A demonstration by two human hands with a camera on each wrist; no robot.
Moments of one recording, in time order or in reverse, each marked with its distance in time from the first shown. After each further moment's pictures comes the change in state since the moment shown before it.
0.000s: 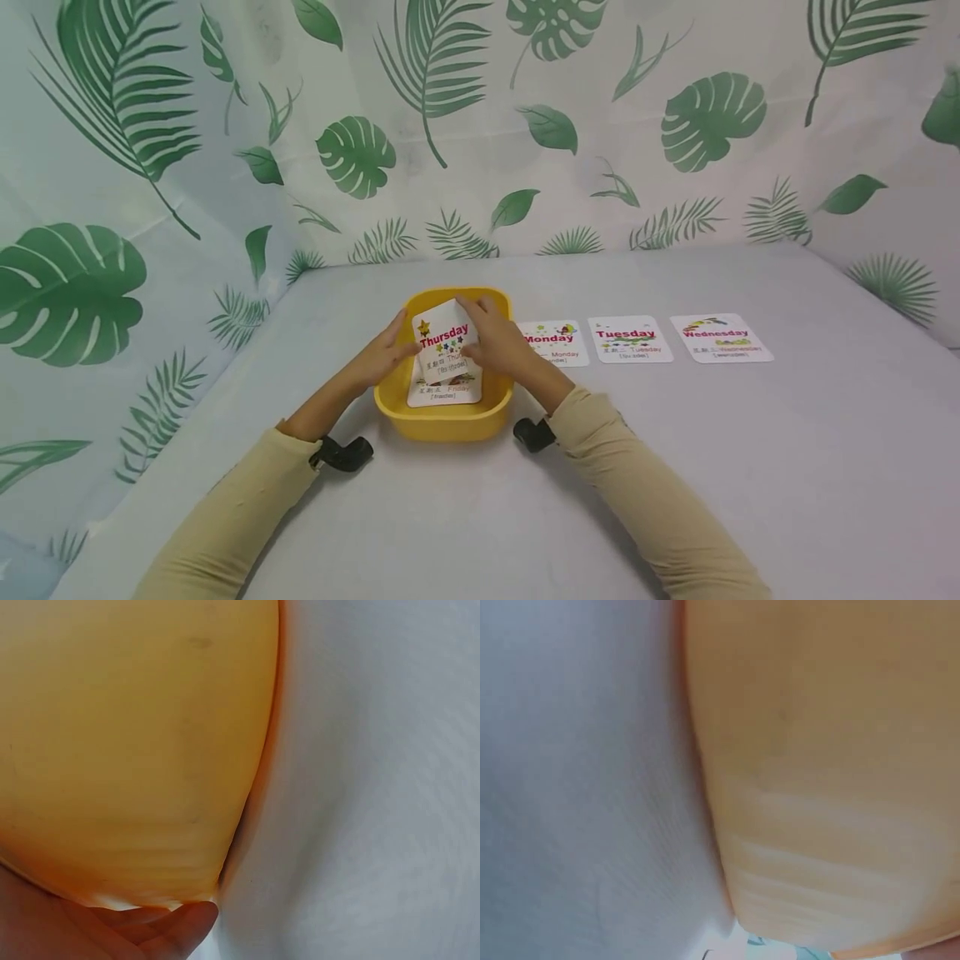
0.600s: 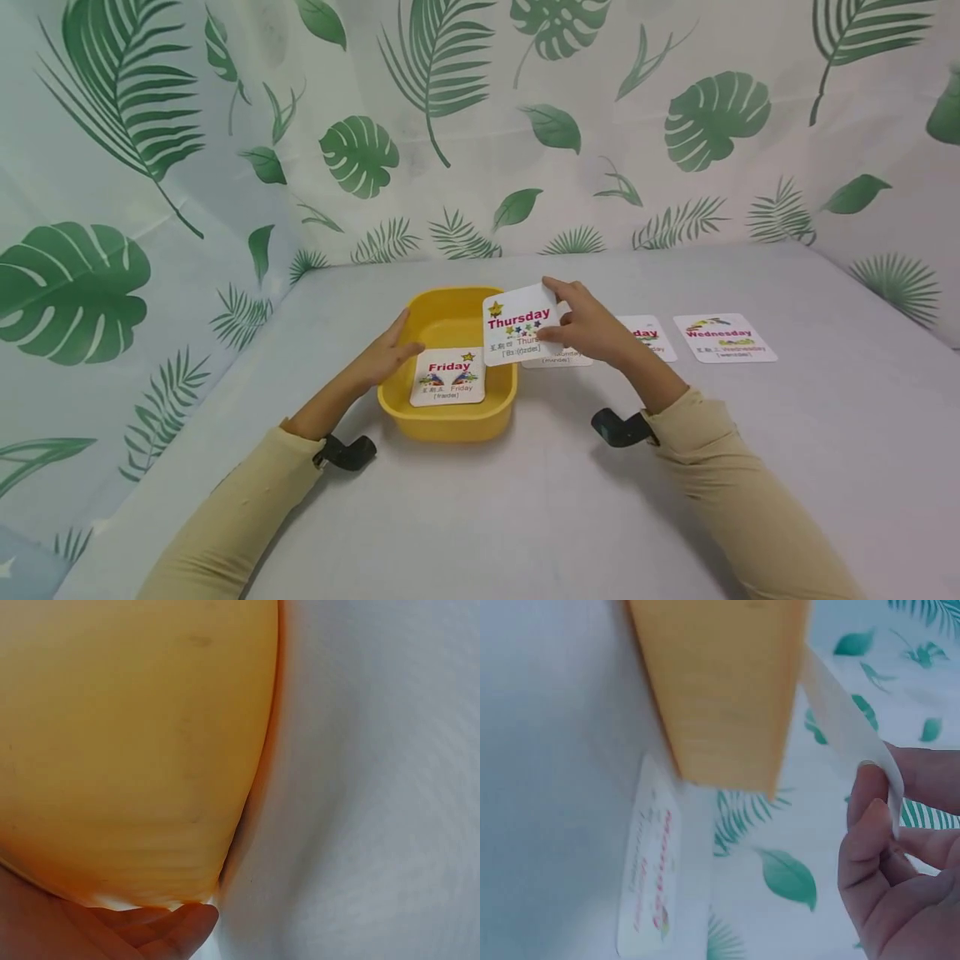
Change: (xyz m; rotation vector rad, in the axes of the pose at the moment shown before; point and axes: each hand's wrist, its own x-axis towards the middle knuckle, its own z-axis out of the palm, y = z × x) left_hand -0.002 0.004 0.000 0.031 0.002 -0.051; right_hand -0.046 0.040 -0.078 0.226 -0.081 0.256
